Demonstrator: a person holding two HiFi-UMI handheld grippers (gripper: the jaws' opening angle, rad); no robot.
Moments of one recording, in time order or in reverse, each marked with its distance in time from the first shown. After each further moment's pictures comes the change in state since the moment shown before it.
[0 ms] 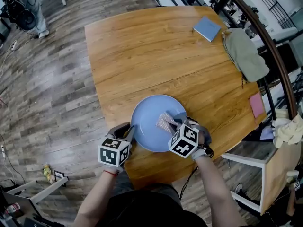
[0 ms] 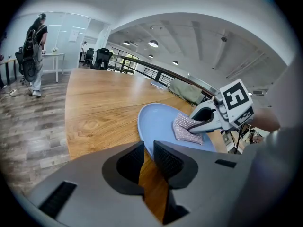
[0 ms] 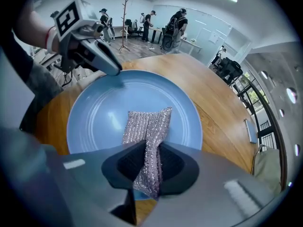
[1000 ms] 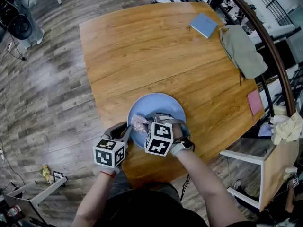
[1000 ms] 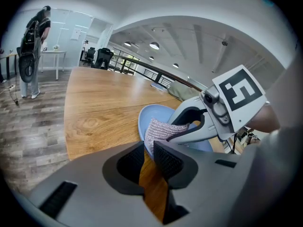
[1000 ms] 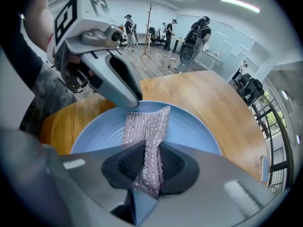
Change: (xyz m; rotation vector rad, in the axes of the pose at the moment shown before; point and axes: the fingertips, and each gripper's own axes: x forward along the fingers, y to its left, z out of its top) left arm 0.000 0.001 0.001 -0.028 -0.021 -0.026; right arm 0.026 0.048 0.090 -0.203 -0.101 0.147
